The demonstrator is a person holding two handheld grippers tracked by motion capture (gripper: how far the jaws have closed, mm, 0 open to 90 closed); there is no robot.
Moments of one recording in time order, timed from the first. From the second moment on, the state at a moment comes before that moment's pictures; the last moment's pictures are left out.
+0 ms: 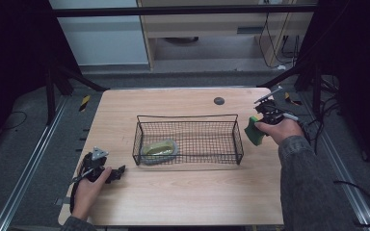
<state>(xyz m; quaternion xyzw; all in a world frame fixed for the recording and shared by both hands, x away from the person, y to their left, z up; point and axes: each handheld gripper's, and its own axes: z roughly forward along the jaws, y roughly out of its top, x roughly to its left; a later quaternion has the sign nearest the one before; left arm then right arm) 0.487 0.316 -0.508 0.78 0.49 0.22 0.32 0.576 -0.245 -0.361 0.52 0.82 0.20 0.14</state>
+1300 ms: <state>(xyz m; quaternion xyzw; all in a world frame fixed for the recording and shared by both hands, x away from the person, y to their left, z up) 0.487 0.317 -0.508 0.78 0.49 0.22 0.32 0.557 -0.162 -0.303 0.42 0.86 0.25 0.18</state>
